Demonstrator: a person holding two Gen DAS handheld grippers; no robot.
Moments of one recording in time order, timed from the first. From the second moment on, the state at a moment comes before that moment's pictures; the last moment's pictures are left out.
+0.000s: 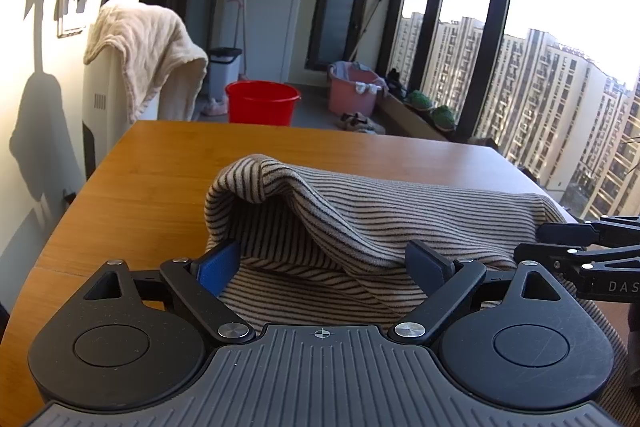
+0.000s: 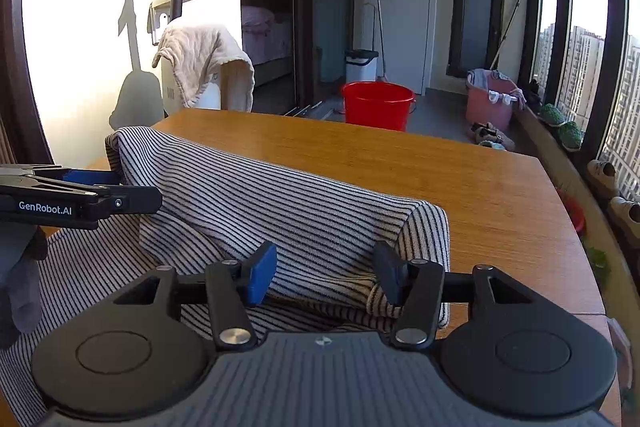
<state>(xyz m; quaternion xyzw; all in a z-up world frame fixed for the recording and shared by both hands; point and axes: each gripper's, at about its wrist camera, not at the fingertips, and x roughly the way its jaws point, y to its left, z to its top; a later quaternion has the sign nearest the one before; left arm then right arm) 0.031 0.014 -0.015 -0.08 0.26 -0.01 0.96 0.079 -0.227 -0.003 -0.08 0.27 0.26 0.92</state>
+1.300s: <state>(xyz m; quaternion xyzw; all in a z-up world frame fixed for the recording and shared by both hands) -0.022 0.119 0.032 -0.27 0.19 0.03 0.94 0.054 -0.109 0.012 -0.32 0.17 0.46 0.81</state>
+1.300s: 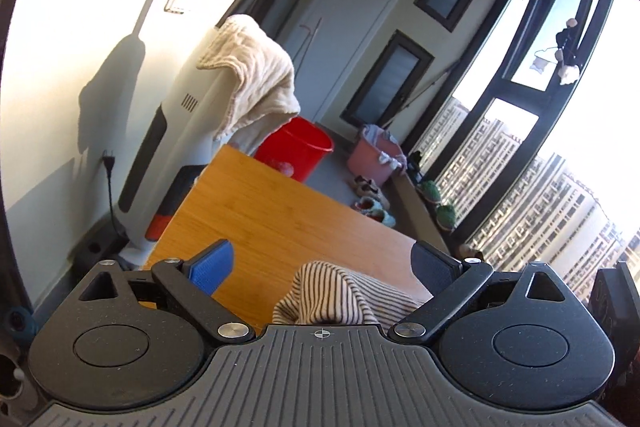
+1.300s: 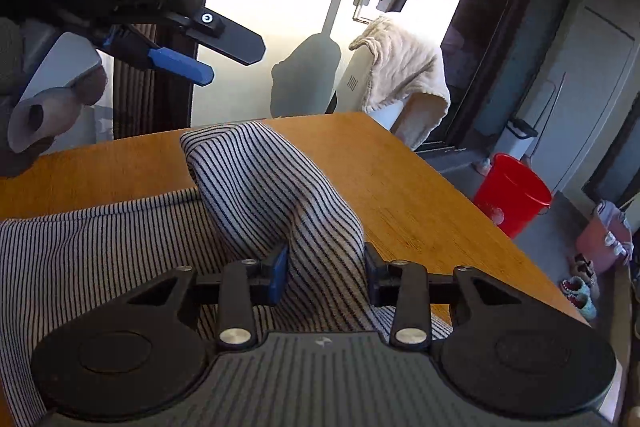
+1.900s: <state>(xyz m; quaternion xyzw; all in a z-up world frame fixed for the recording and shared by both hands) -0.025 0.050 -0.010 -0.12 0.29 0.02 0.95 0.062 -0.239 0.026 -0.07 0.27 0.36 0.89</state>
